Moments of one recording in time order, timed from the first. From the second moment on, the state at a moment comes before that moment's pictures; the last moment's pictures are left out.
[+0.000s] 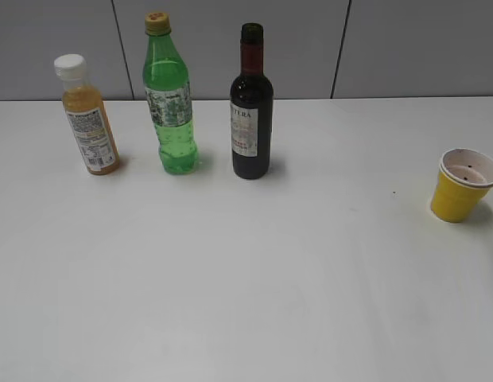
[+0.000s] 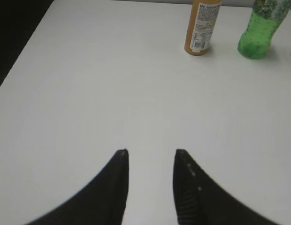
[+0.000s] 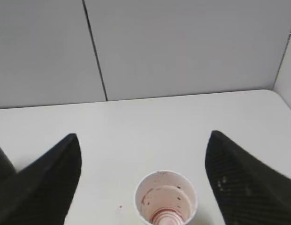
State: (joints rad) left arm -0.01 0.00 -0.47 -0.07 1.09 0.05; right arm 0.08 1.01 -0.44 0.11 -0.27 -0.02
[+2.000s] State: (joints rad) left arm -0.01 0.00 -0.47 -0.07 1.09 0.05; right arm 0.16 1.92 -0.26 0.22 -1.21 0.03
